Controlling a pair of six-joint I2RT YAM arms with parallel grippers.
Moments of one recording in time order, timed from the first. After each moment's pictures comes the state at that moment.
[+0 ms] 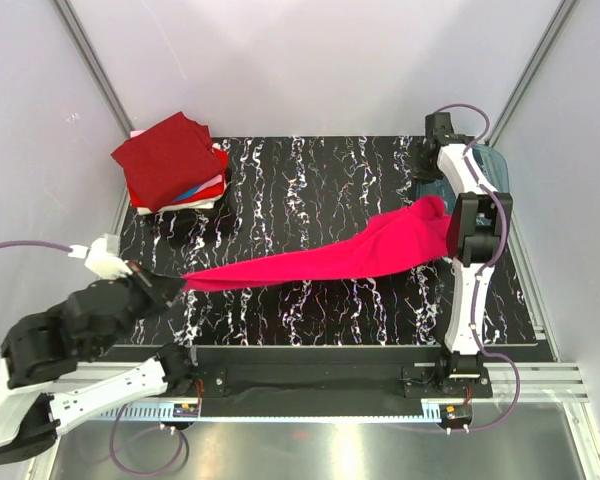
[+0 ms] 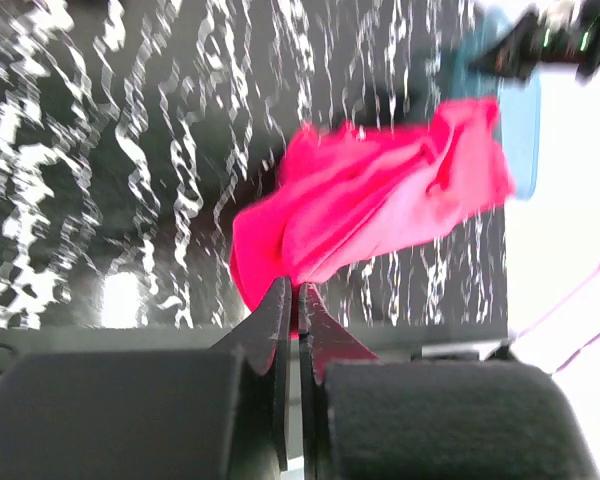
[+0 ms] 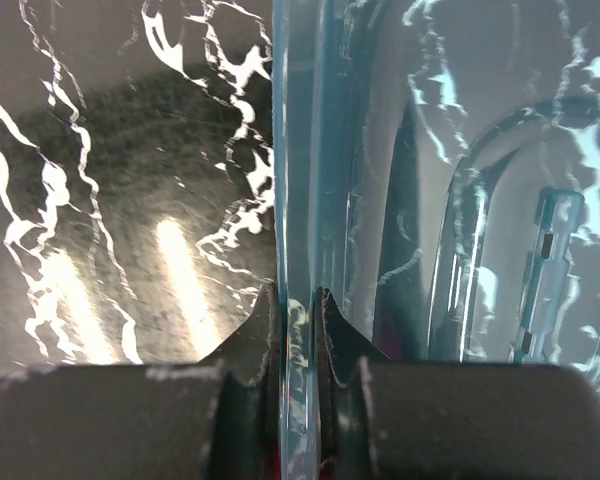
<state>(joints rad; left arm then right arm) -1.02 0.46 1.16 -1.28 -0.58 -1.10 0.01 2.34 2.09 -0.75 0.10 0.19</state>
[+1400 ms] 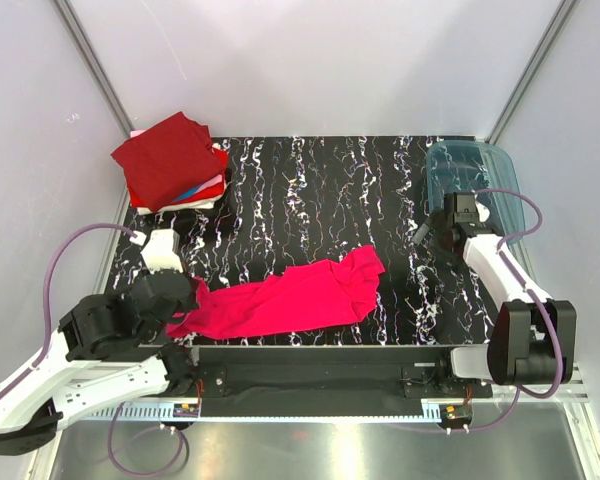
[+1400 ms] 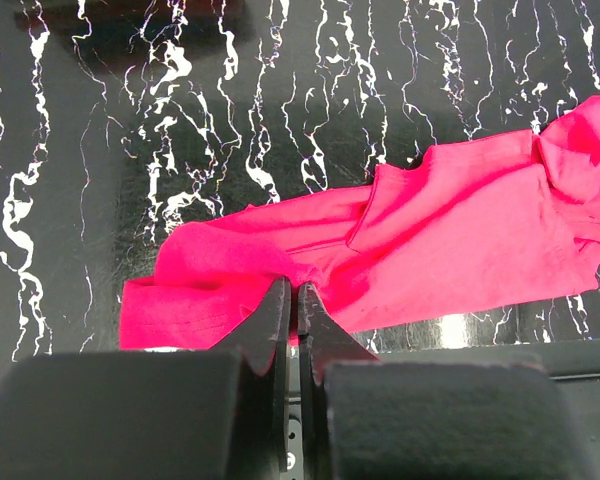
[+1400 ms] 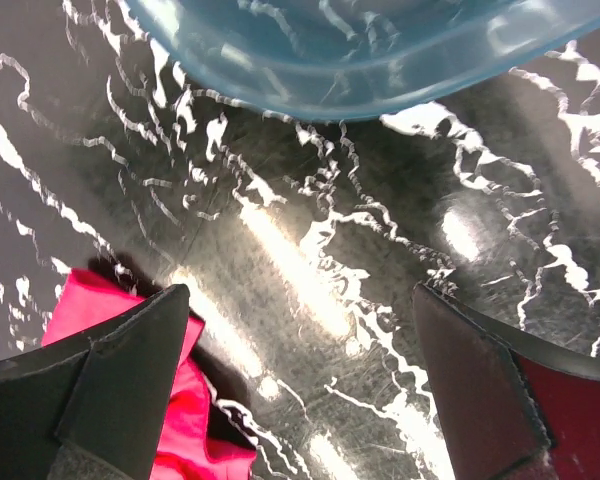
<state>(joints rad) -1.02 0.58 1.02 -1.23 -0.69 -0.79 0.02 1.34 0.89 -0.58 0.14 0.64</state>
